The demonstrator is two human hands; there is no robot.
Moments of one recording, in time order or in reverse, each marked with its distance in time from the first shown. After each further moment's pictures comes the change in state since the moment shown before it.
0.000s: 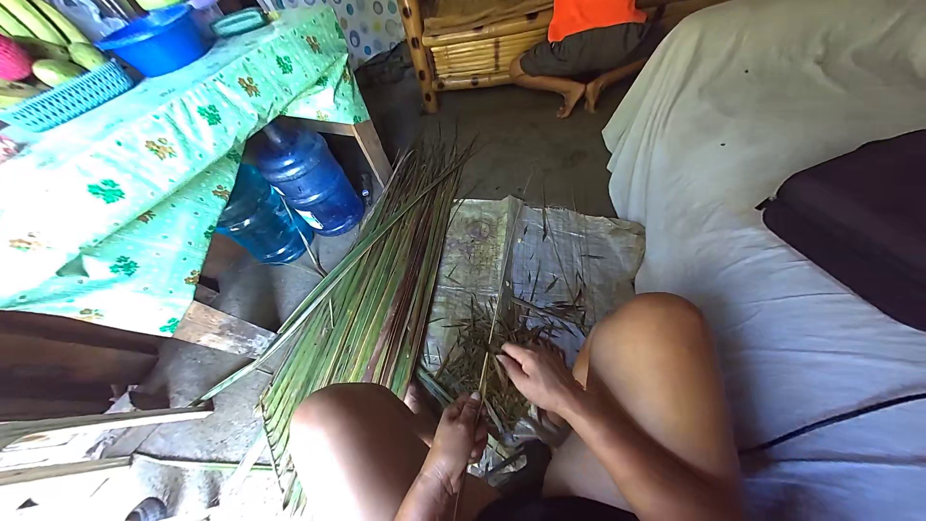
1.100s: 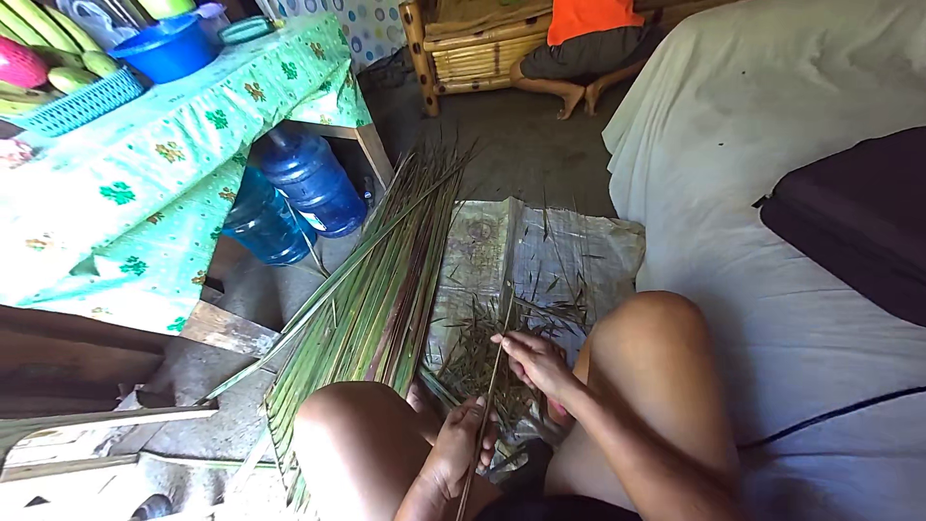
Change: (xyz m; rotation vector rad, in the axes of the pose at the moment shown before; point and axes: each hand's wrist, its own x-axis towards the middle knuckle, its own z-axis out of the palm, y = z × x) left_hand -0.011 -0.005 -0.006 0.008 -0.156 0.020; right_hand 0.002 -0.003 0.004 0.831 0.053 0.169
